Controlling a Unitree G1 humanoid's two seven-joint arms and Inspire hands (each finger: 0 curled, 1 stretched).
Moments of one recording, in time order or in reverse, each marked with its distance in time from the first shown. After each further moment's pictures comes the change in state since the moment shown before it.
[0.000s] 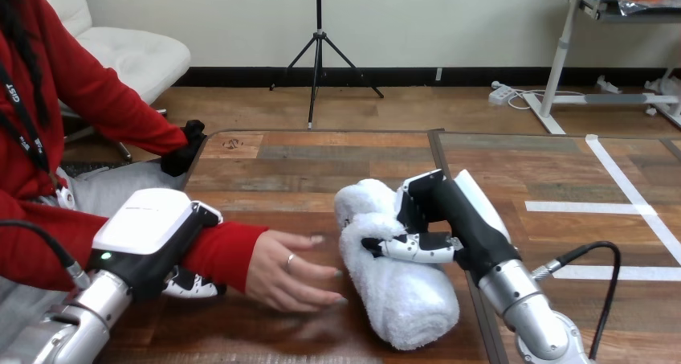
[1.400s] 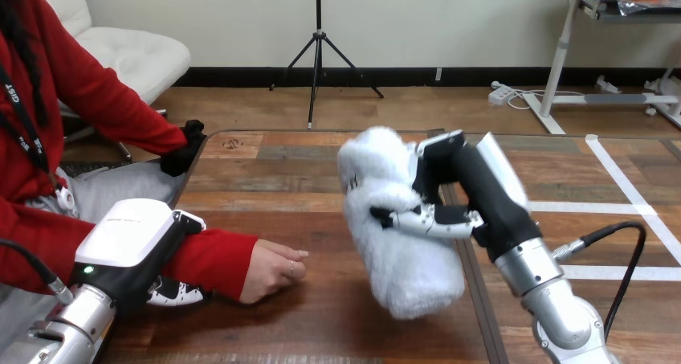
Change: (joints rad) left arm -0.024 0.023 -0.052 0.166 0.000 -0.078 0.143; right arm 0.077 -0.028 -0.042 -0.258 0.082 -0.001 0.083
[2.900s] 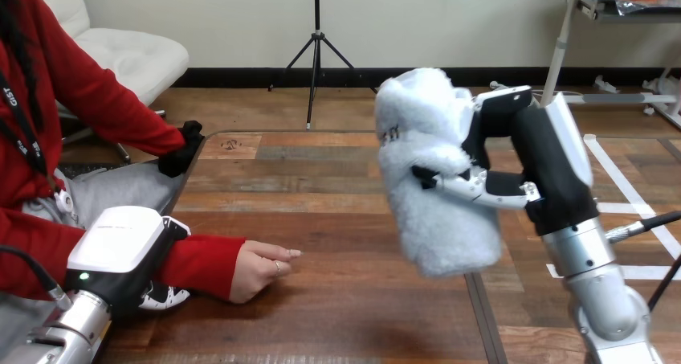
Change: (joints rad) left arm -0.120 -0.046 -0.100 0.291 0.061 0.005 0.169; right arm 0.032 -0.058 -0.062 -0.166 0.112 -0.102 0.007
